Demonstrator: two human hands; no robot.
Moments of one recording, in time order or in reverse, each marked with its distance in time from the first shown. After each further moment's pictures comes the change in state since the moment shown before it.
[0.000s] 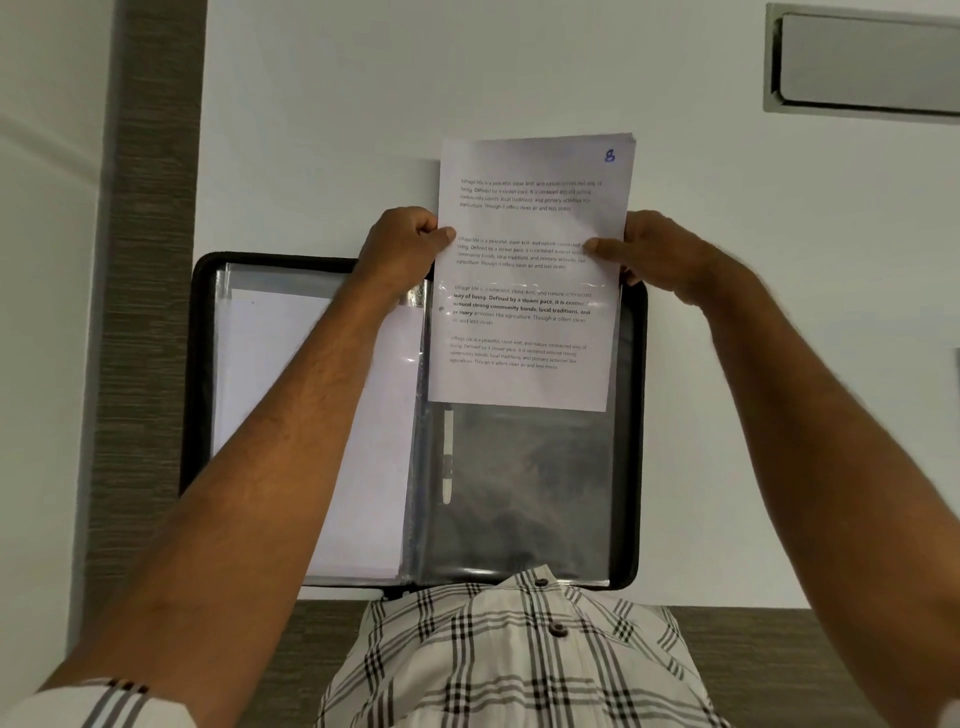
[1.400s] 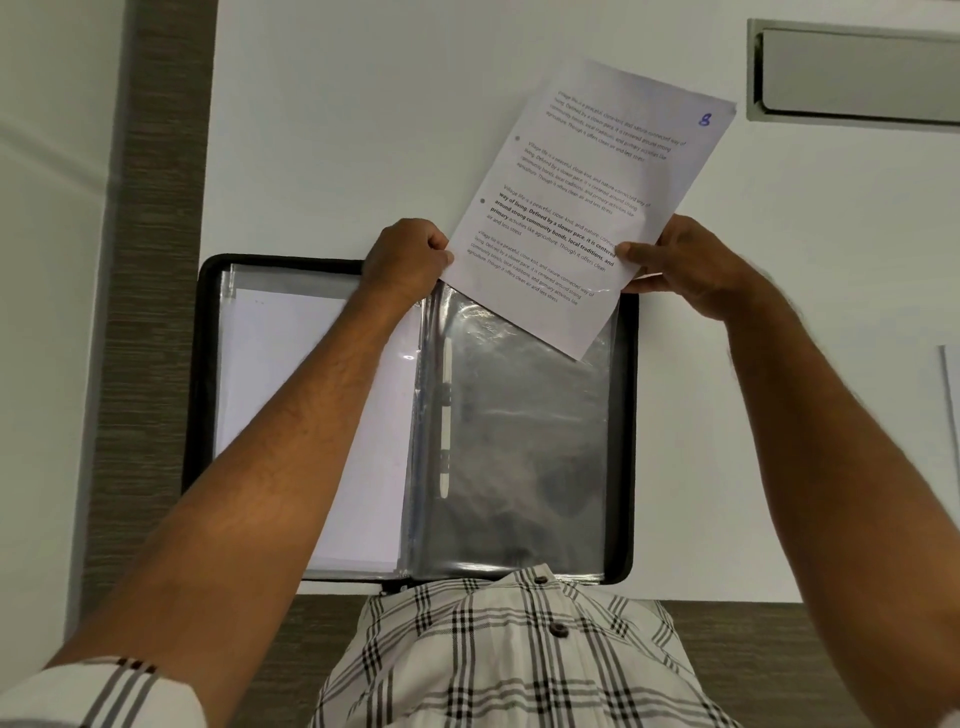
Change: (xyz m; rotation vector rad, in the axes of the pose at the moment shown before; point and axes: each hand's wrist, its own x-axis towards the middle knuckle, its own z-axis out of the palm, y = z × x) left_hand -0.016 0.006 0.005 0.305 0.037 0.074; right_hand -0.026 0.026 -0.020 0.296 0.036 -0.044
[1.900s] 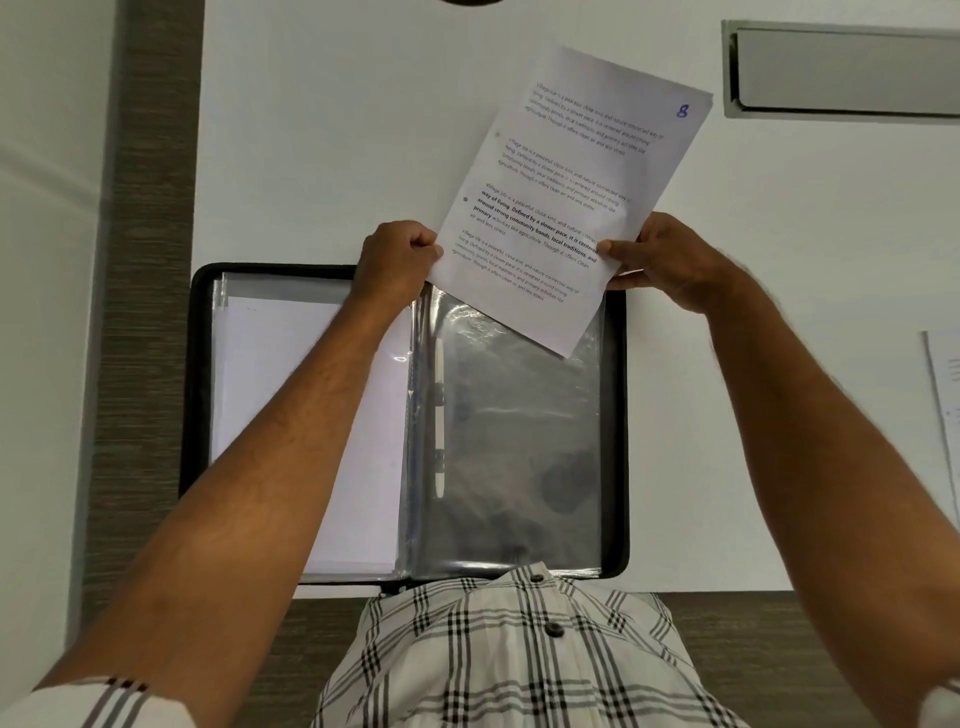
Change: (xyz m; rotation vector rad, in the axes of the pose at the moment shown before) left_hand -0.006 0.002 0.002 -0.170 0.047 -0.010; right_hand -0.003 -0.001 0.004 0.007 -0.008 -0.011
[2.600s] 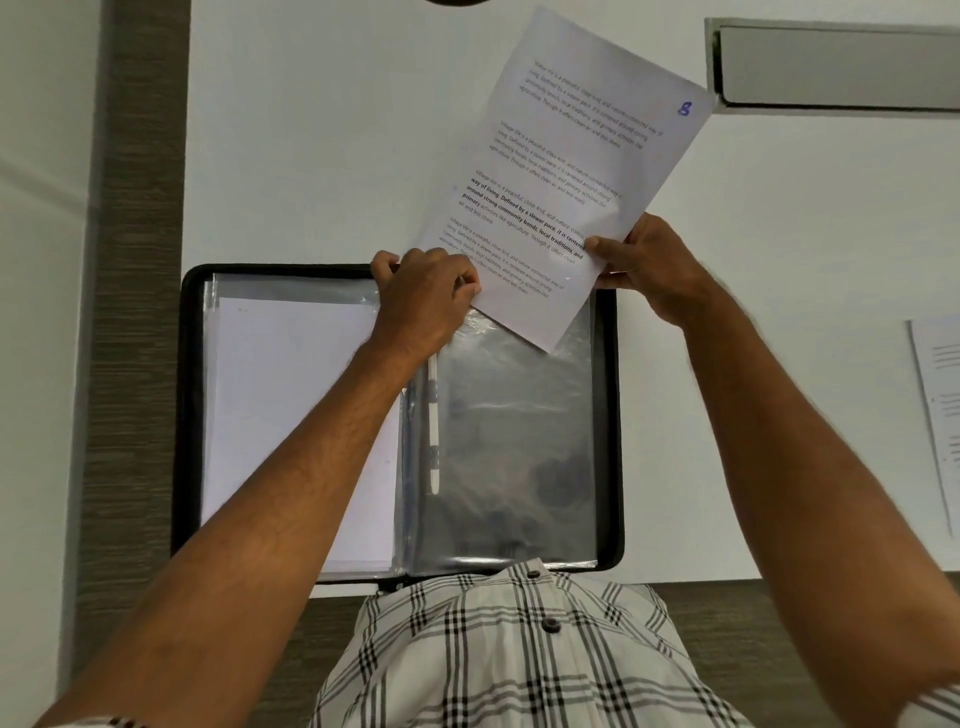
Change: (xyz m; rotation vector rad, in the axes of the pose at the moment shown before) left_hand -0.048 0.006 0.031 0.404 0.090 0.416; right_hand -0.016 0.000 0.025 0.118 0.139 -0.040
